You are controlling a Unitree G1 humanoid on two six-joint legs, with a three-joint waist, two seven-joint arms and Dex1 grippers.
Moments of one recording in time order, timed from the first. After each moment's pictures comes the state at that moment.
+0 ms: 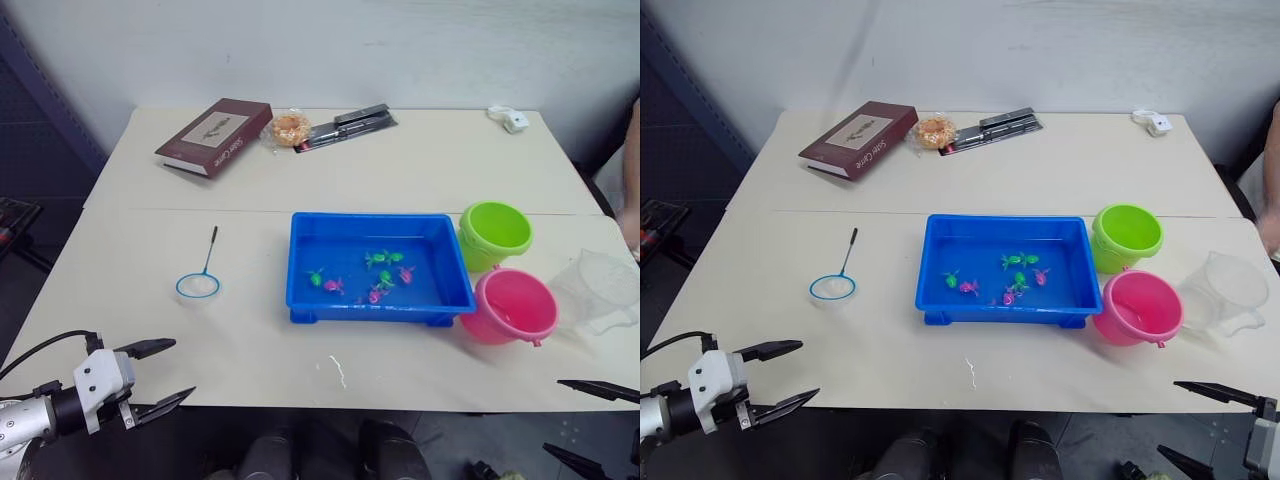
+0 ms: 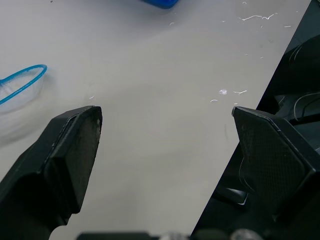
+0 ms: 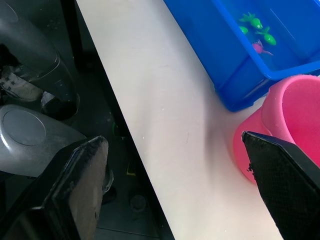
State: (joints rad) left arm 0.43 0.73 0.43 -0.12 -0.34 -0.17 -1.06; right arm 0.69 -0.74 -0.72 -0.11 0.49 -0.48 1.46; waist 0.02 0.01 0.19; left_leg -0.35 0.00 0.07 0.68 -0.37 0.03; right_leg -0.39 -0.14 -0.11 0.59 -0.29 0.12
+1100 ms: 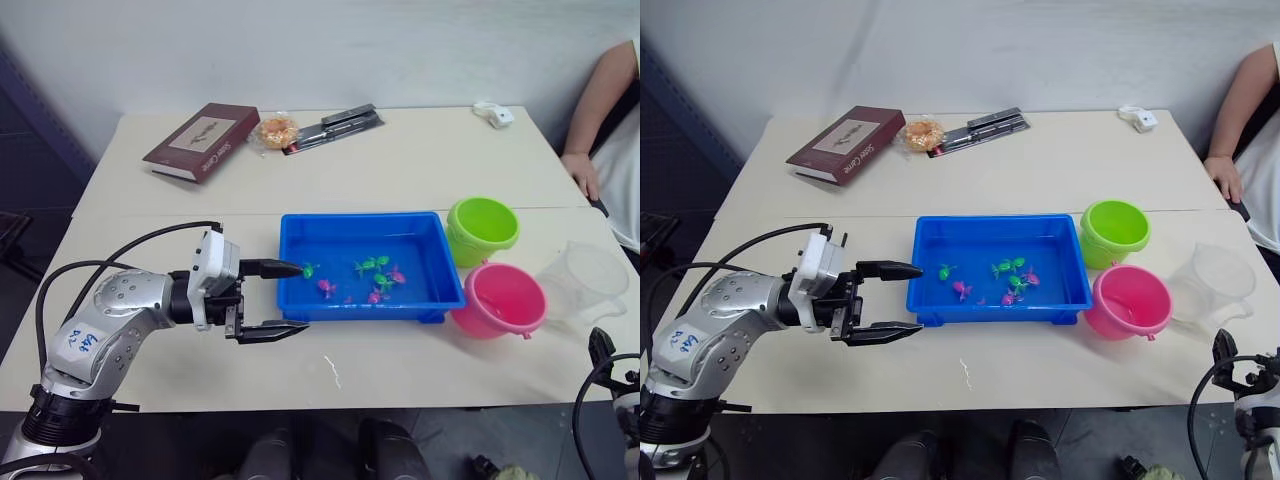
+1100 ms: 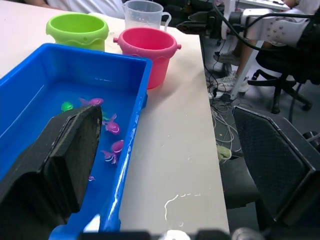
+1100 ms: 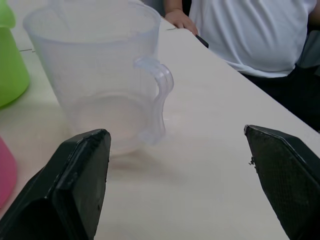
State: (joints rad) left arm -0.28 0.75 0.02 -0.40 -0.69 0.50 -1.01; right arm 0.26 -0.38 -0.72 -0.02 0.48 0.09 0.29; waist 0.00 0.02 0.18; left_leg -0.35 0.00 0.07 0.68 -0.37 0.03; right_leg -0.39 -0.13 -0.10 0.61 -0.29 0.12
